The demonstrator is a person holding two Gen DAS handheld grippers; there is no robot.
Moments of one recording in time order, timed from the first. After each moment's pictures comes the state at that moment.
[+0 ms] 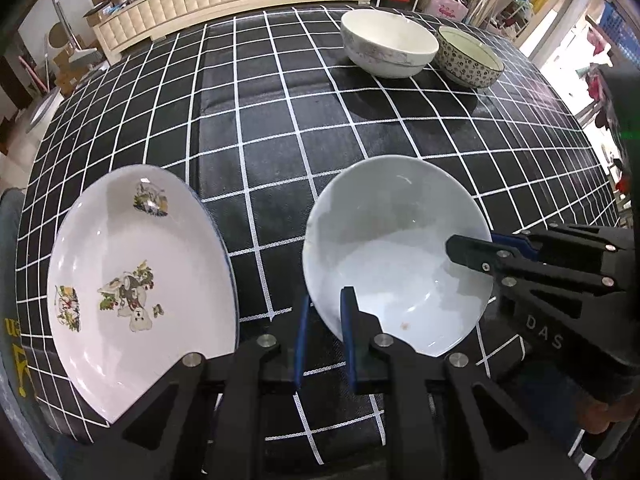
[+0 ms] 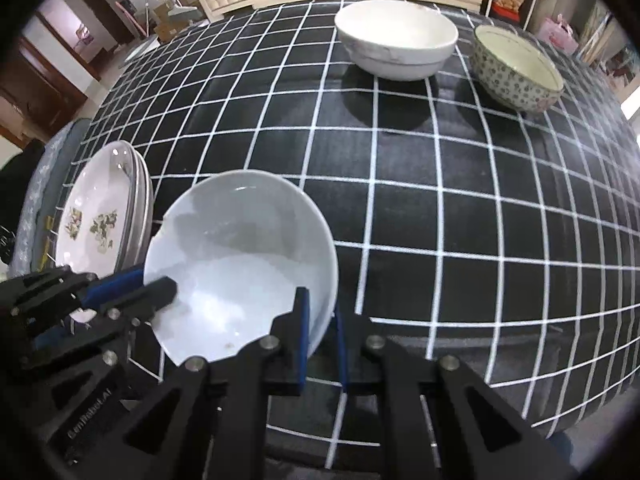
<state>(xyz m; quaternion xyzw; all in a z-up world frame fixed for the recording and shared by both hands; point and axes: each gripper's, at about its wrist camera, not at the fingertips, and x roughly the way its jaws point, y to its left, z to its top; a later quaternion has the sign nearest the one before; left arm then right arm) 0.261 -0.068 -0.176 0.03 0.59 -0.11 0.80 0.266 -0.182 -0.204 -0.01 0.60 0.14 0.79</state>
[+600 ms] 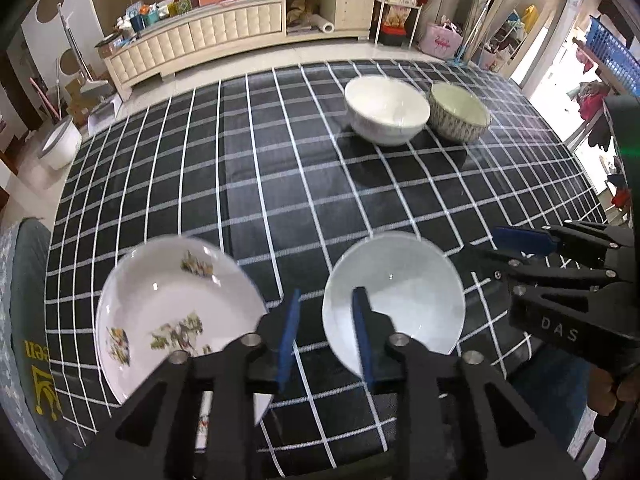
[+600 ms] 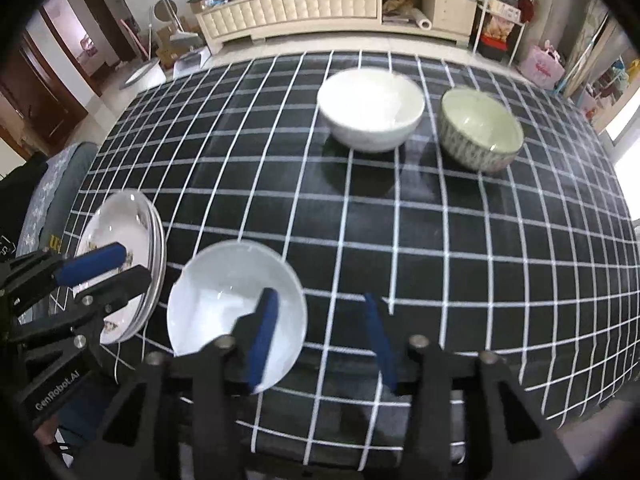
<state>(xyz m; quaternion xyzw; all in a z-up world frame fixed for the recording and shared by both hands) 0.272 -0.065 -0.115 0.04 0.53 -0.11 0.84 0.280 -0.206 -0.147 -0.01 0.56 0.14 0.82</state>
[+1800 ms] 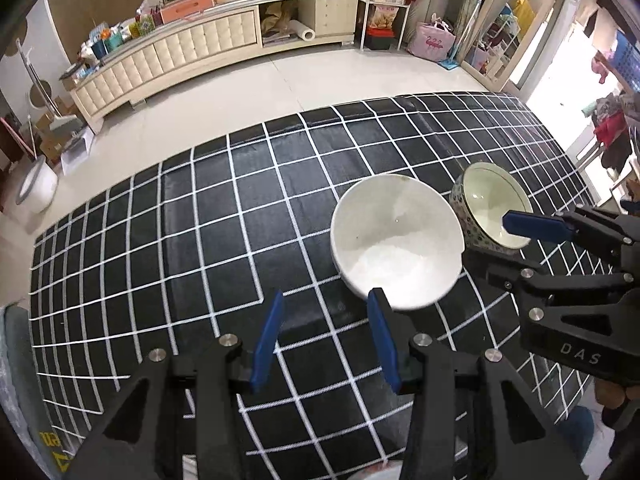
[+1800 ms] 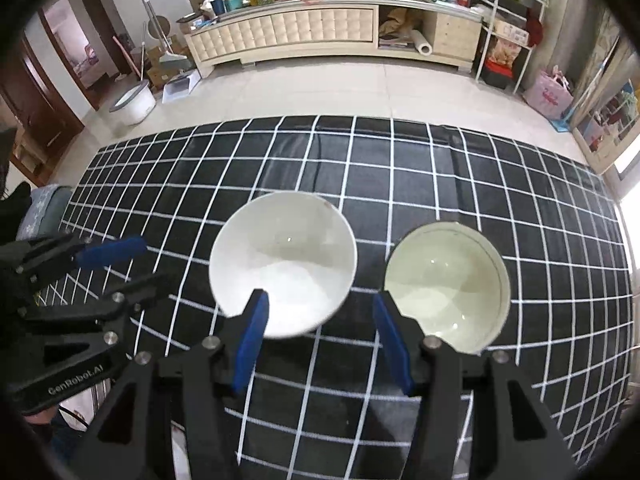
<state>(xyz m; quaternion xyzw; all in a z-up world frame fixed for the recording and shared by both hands) 0.468 -0.124 -0.131 0.06 0.54 -0.13 0.83 0.446 -0.245 -0.149 -0.02 0.53 0.15 0.84</state>
